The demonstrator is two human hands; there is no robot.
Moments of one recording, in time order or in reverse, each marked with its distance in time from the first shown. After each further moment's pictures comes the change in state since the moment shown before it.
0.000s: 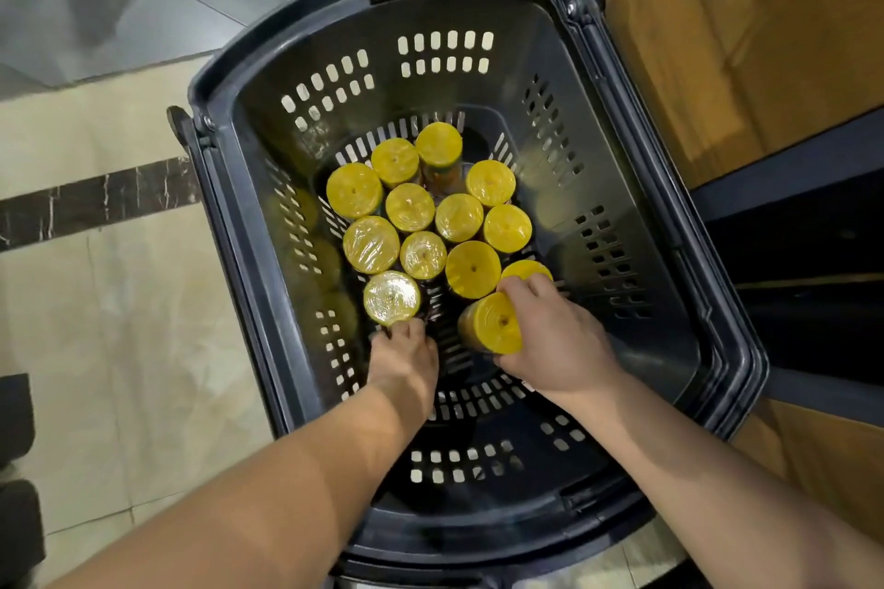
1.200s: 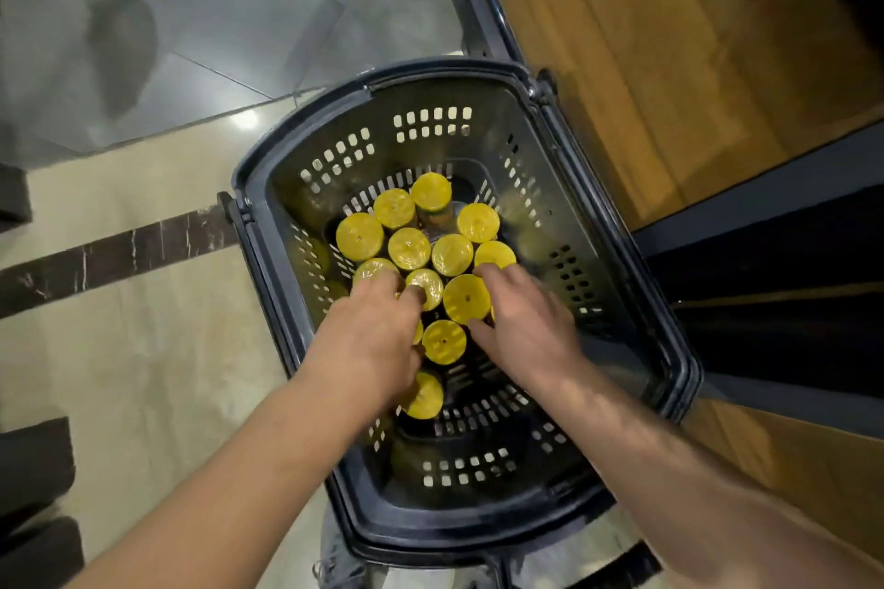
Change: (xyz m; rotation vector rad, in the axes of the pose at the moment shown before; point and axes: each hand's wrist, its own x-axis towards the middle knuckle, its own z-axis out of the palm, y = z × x) left_hand -0.117 -0.093 -0.118 -0.426 0.354 0.041; right_hand -0.006 -0.048 -0.071 0.141 0.158 0.084
